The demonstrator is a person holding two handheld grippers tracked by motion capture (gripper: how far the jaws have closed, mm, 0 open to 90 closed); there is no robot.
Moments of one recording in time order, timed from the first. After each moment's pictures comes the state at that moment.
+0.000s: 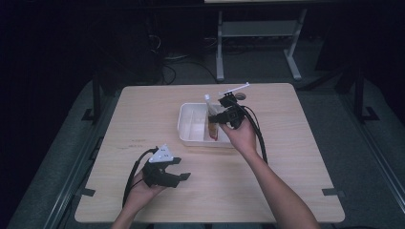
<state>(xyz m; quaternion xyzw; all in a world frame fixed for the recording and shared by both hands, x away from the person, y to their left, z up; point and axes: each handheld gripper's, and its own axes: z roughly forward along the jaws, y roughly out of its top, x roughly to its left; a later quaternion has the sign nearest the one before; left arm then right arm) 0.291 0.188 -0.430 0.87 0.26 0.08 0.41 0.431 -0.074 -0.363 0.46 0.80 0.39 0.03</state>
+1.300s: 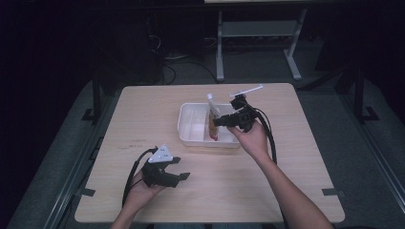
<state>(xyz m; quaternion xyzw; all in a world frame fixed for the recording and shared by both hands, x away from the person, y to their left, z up) 0.291 0.190 -0.428 0.87 0.26 0.09 0.41 0.412 -0.105 -0.353 0.43 0.80 0.42 0.00</state>
